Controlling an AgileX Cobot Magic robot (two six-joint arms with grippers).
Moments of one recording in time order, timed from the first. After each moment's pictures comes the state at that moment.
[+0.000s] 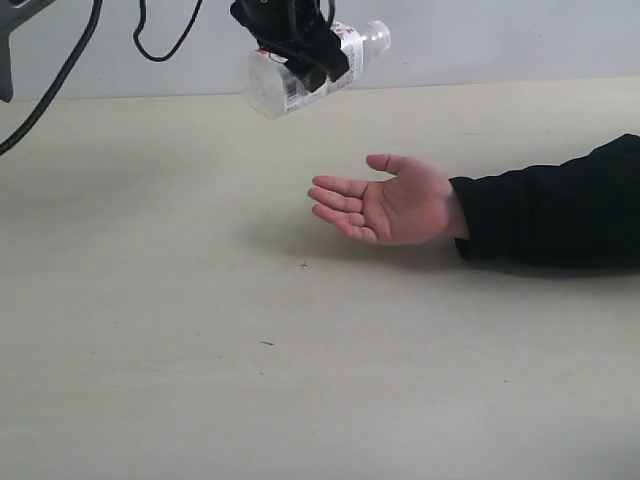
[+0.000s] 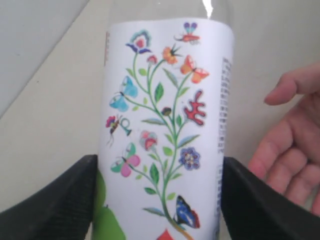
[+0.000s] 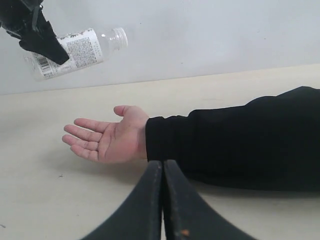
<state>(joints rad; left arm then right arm) -0.64 2.32 -2.37 0.16 1.22 0.26 0.34 0.00 0.00 -0.23 0.29 0.41</state>
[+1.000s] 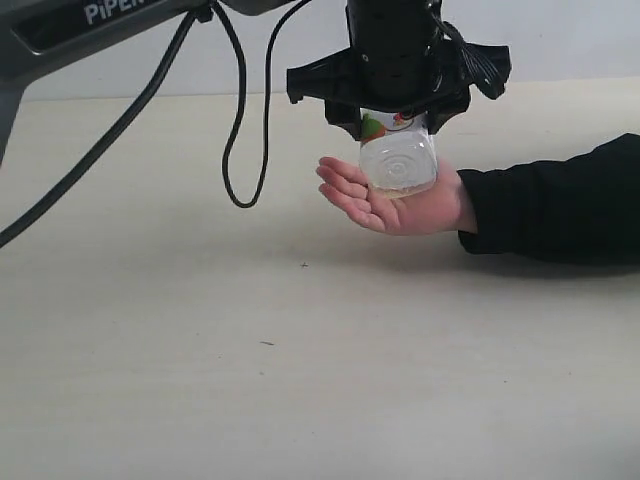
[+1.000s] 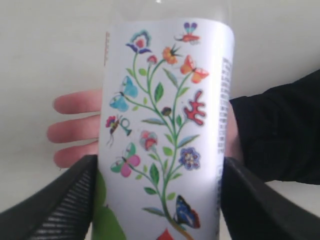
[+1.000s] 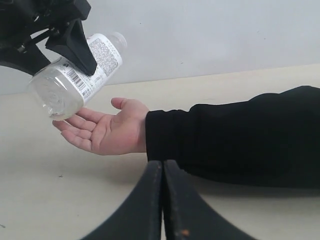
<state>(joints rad) -0.92 2.23 -2.19 0.24 1.22 -0.90 0.34 0.00 0.00 -0.23 0.29 0.41</state>
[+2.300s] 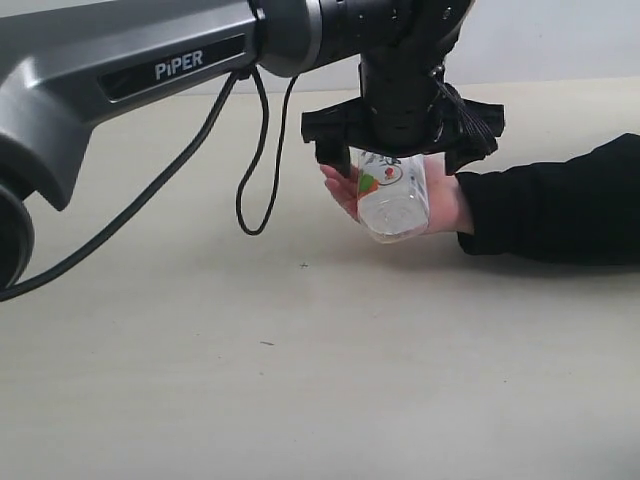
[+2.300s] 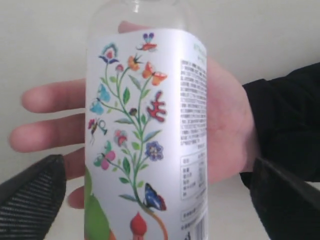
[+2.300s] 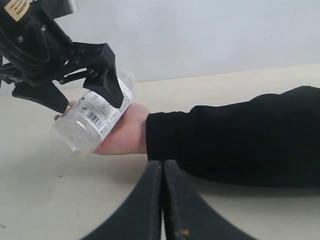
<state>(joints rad) -0.92 2.30 -2.15 0.23 1.15 -0.87 0.34 0.00 0.00 -0.23 0.29 0.41</state>
